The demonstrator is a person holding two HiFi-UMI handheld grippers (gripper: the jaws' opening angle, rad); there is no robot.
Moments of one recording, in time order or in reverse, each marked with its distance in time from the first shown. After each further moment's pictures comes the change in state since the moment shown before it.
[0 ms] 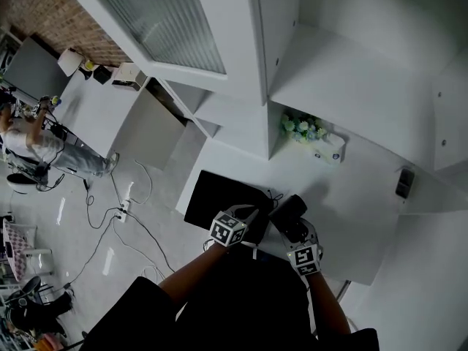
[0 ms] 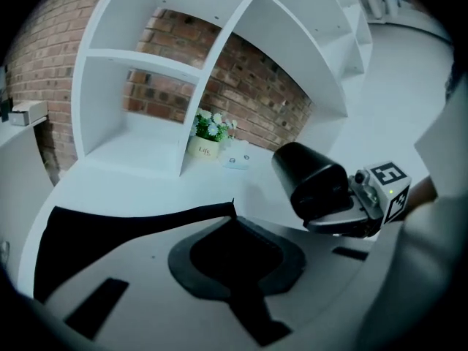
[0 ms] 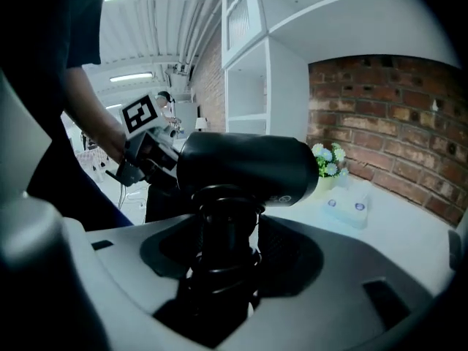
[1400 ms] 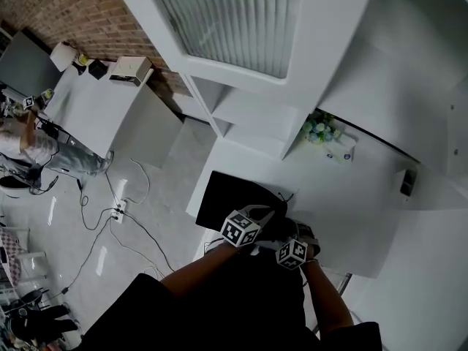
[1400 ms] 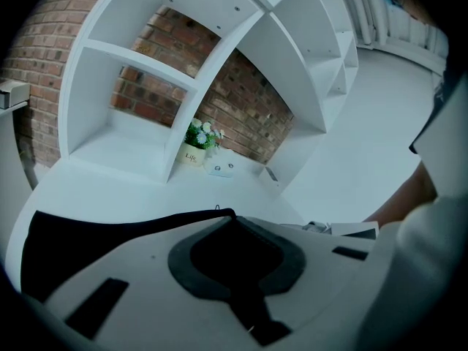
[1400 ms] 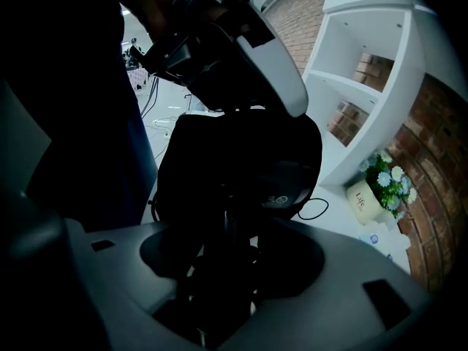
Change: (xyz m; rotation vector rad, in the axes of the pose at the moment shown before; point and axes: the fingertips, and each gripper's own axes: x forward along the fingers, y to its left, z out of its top) left arm -0.018 -0.004 0.014 -0.010 -0.030 -0.187; right arm 0.086 0.076 -0.056 -0.469 0.377 0.101
